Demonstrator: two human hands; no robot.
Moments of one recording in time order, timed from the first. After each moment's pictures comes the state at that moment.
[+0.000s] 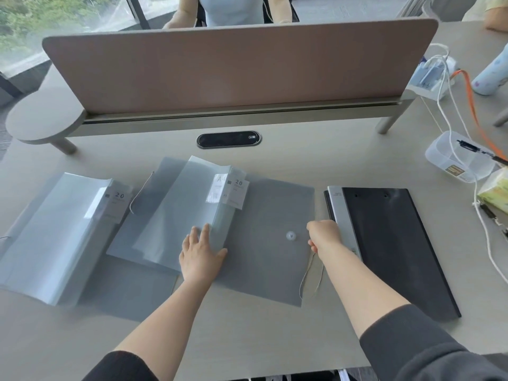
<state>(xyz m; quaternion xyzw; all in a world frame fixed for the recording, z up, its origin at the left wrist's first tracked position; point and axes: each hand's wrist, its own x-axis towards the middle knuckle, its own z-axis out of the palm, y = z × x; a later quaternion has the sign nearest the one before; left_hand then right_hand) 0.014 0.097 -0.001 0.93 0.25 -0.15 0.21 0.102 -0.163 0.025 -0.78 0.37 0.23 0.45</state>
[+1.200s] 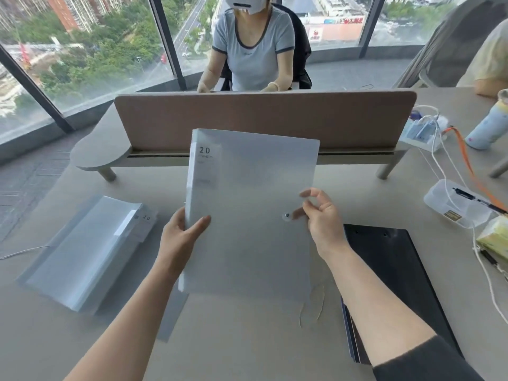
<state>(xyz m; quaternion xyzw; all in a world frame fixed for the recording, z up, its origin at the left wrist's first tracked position) 0.025 0.128 0.157 0.73 0.23 0.08 0.65 0.117 -0.134 0.148 -0.73 0.05 0.06 0.68</state>
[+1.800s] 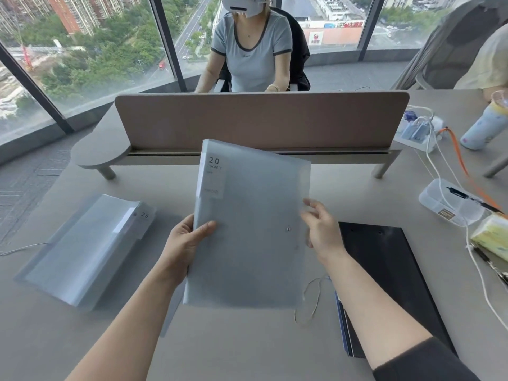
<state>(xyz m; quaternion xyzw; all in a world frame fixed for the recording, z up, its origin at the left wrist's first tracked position) 0.012 0.112 0.158 0.60 0.20 -0.02 0.78 0.100 -0.150 0.144 -0.73 0.10 0.11 0.66</state>
